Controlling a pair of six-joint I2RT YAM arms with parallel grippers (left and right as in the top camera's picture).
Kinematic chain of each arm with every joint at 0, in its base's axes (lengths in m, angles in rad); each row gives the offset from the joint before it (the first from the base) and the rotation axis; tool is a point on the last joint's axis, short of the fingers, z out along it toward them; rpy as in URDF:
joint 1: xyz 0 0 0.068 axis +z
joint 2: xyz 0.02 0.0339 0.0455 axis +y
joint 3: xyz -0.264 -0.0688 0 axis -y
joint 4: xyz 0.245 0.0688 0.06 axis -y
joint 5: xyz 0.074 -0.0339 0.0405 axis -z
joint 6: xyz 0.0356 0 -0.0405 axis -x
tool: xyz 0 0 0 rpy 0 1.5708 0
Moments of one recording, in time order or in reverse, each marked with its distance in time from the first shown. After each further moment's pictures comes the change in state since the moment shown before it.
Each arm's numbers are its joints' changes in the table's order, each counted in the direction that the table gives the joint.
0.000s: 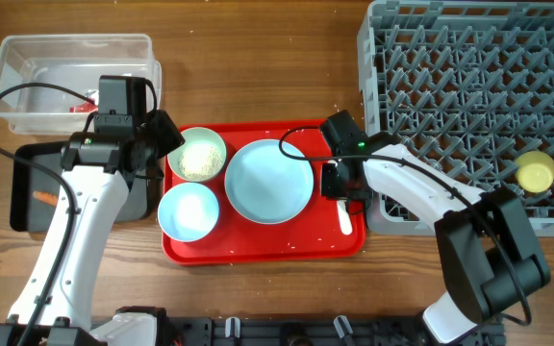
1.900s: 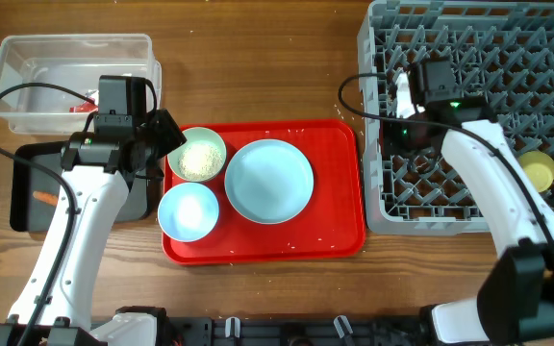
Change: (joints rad) left arm 0.000 0.000 0.000 0.000 0.000 0.000; right arm -0.343 -0.168 0.216 -0.151 -0.035 0.442
